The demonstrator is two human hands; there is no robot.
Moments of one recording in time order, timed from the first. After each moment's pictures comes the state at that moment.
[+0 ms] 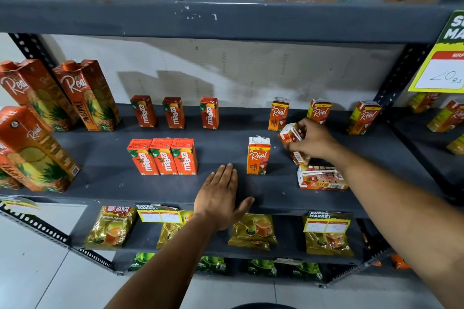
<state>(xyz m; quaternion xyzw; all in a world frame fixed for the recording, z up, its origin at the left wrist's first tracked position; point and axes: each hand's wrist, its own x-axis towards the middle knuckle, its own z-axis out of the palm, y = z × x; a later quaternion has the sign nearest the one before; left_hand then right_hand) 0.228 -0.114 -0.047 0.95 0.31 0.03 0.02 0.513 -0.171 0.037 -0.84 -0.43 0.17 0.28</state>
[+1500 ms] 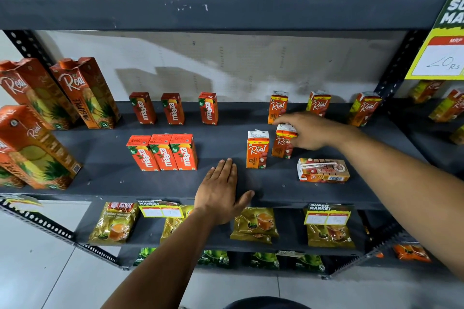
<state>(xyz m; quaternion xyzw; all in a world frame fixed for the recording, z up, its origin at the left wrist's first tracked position) 0.229 -0.114 -0.049 0.95 0.32 0.02 0.03 0.484 -0.177 0.092 -0.77 -0.61 0.16 0.06</state>
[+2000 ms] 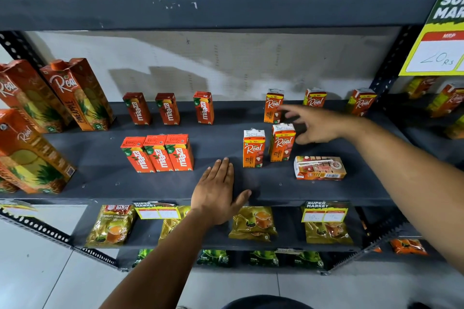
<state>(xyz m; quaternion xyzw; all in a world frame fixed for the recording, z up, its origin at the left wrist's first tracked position) 0.228 -0.112 -0.050 0.95 0.31 0.02 0.03 0.505 -0.193 0.102 -0.76 -0.57 0.29 0.15</state>
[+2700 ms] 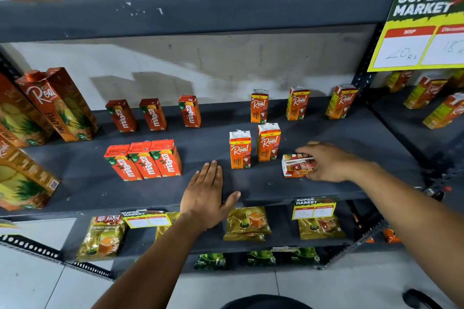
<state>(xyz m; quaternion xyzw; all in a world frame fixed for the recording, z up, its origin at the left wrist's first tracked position) 0.228 -0.114 -0.048 0.95 0.32 0.02 0.01 0.515 -0.269 0.031 -0.83 -0.53 0.18 0.03</state>
